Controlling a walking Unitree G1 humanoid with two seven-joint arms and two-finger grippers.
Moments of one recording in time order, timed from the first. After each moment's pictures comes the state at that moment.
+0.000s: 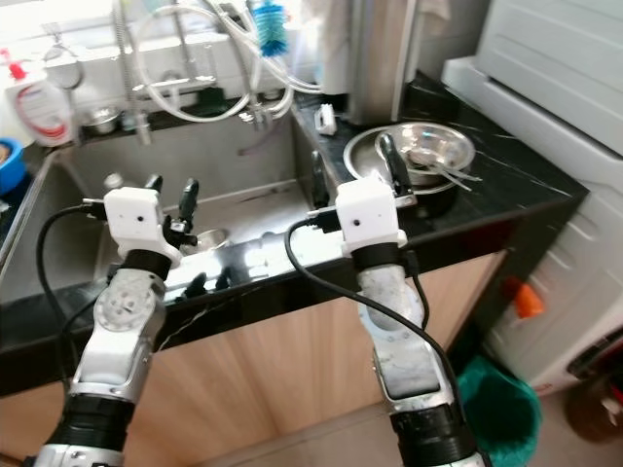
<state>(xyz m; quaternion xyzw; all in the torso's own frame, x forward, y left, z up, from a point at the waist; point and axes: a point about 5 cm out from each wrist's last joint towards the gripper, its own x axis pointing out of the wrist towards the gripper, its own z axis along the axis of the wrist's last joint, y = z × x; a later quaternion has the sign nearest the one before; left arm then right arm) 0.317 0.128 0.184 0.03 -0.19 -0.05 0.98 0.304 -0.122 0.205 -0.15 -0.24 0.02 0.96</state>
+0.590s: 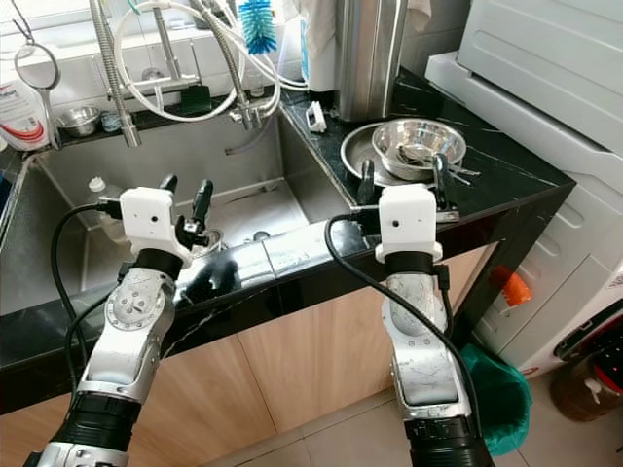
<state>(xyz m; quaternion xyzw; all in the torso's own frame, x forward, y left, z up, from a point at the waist) 0.317 0.134 0.183 0.03 -0.19 -0.04 0.98 0.302 -0.143 0.193 -0.14 -0.19 -0.06 0.97</state>
